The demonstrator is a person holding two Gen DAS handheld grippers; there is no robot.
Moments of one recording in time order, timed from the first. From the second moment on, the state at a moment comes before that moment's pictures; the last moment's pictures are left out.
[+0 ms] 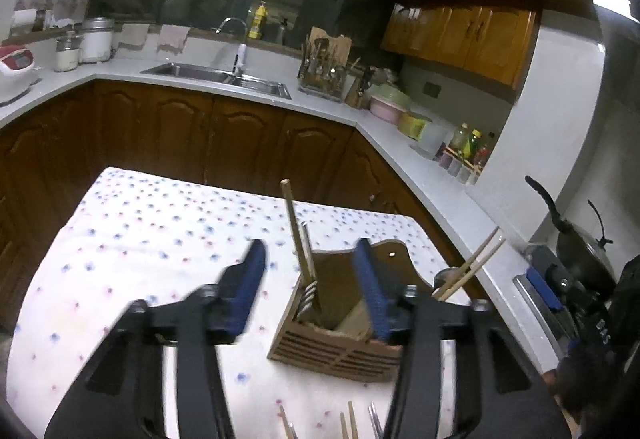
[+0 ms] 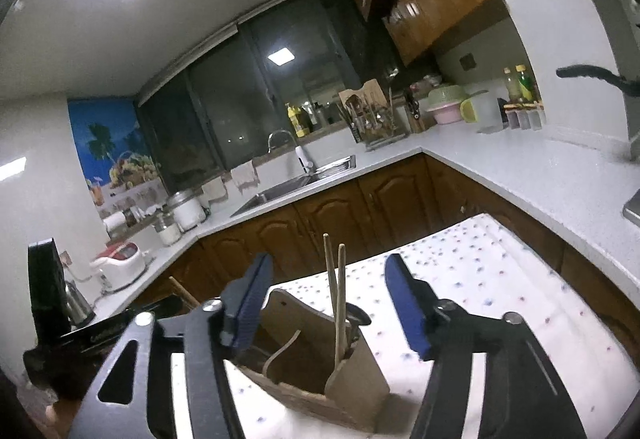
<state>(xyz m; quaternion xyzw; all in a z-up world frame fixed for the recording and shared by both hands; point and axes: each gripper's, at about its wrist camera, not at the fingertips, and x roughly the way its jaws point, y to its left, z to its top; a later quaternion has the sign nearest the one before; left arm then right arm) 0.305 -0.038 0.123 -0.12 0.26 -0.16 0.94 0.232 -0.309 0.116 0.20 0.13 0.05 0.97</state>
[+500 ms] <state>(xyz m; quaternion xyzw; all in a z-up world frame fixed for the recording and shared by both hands) 0.229 -0.001 0.069 -0.18 0.32 -0.13 0.92 0.160 -0.326 0.069 0.22 0.20 0.04 0.95</state>
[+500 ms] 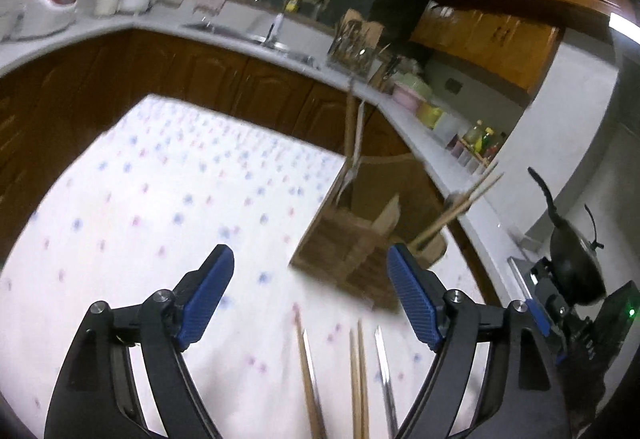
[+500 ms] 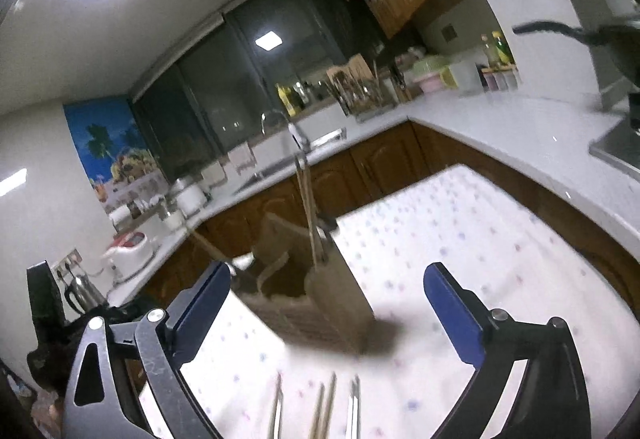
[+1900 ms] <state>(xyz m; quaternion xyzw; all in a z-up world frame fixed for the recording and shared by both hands) 0.196 -0.073 -0.054 0.01 0.48 -0.10 0.87 0.121 -0.296 -0.032 0.12 0.37 0.03 0.92</state>
